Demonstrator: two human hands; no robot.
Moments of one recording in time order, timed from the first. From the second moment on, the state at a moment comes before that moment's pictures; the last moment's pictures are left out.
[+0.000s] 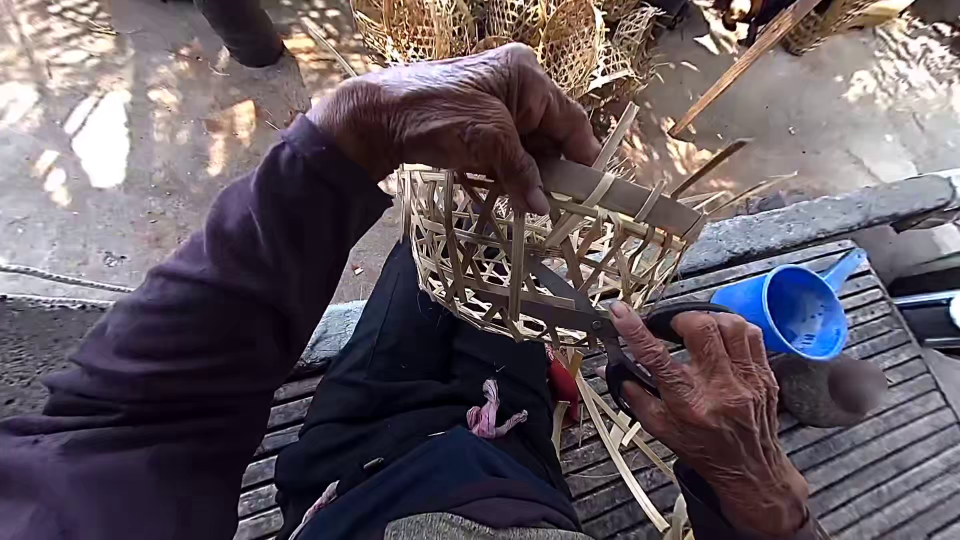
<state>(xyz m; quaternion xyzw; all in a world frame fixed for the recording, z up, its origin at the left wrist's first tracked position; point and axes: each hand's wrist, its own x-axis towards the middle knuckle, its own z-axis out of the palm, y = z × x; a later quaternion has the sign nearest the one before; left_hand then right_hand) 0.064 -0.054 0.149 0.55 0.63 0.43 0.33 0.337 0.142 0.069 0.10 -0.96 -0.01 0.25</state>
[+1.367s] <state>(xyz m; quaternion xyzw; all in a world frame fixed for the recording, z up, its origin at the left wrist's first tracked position) 0.107 -0.095 0.137 0.54 0.72 0.44 0.03 0.445 0.143 -0.069 -0.18 -0.92 0.20 0.27</state>
